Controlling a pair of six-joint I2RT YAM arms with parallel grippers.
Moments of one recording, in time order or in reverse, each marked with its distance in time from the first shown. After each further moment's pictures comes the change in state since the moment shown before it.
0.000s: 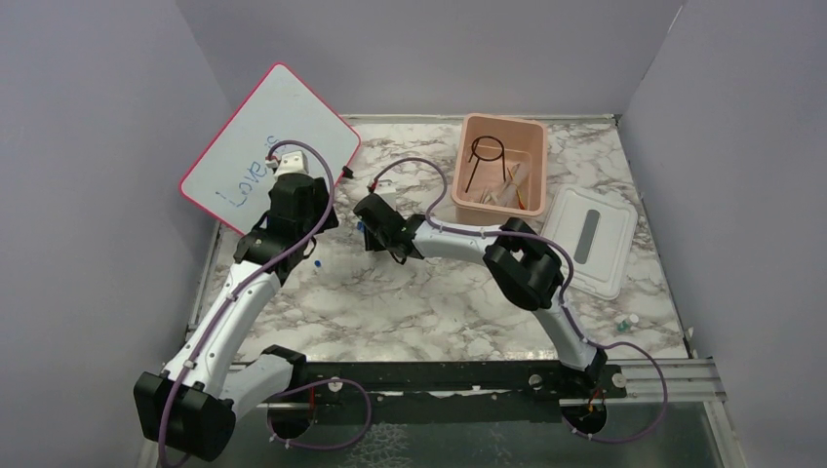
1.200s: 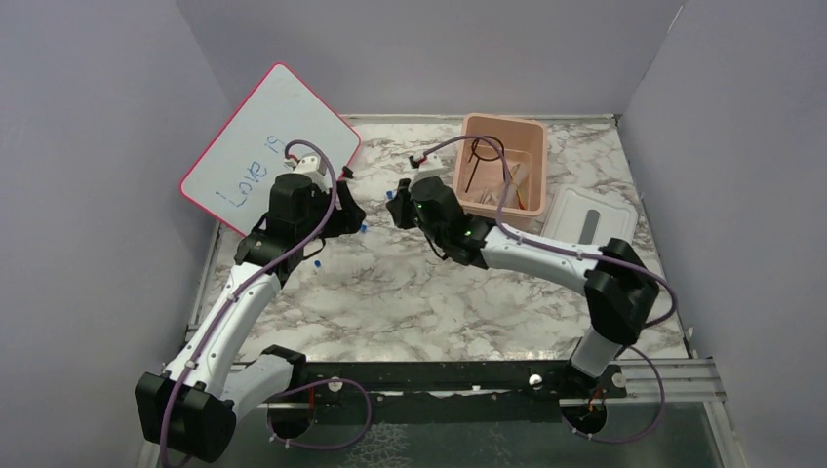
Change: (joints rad) left arm 0.008 -0.008 -0.029 0.064 0.330 -0.016; right arm -0.027 -0.475 -0.390 0.261 0.025 -0.152
